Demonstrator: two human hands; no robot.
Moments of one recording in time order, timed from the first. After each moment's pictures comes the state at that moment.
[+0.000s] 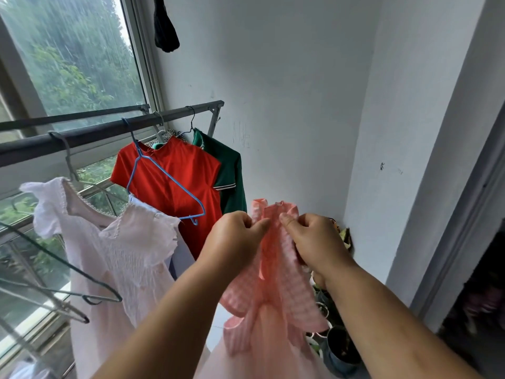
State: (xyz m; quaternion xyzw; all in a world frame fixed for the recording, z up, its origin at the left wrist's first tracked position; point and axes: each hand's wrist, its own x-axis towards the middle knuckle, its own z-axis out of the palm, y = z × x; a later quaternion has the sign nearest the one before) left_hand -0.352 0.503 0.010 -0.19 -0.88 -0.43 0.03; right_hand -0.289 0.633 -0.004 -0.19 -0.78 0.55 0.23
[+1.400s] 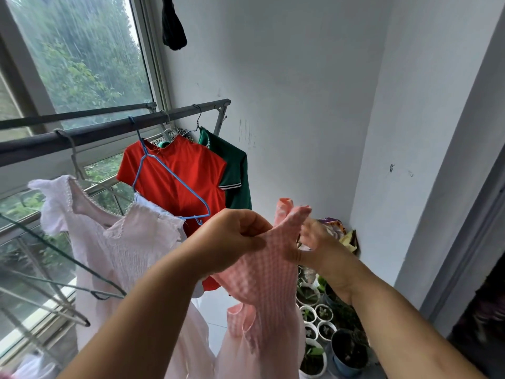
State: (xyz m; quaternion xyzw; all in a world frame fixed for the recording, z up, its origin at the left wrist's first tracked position) left_hand -0.360 0.471 0.034 -0.37 -0.82 -0.42 -0.10; right_hand -0.292 0.663 -0.031 -0.05 -0.77 0.63 0.07
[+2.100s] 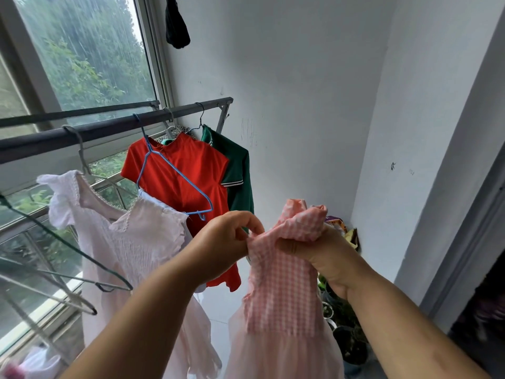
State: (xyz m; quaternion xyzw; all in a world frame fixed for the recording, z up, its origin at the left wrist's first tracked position) left_hand -0.366 0.461 0.006 -0.39 -0.83 -0.40 0.00; right_hand -0.278 0.644 -0.020 -0.06 -0.69 0.71 0.12
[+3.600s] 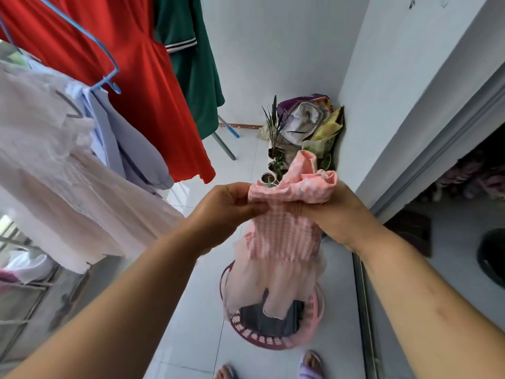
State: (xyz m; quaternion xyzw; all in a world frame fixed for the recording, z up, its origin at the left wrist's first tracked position) left_hand -0.354 0.524 -0.159 -0.25 -0.77 -0.51 -0.29; right_hand -0.250 0.702 -0.165 -0.09 -0.73 0.67 0.09
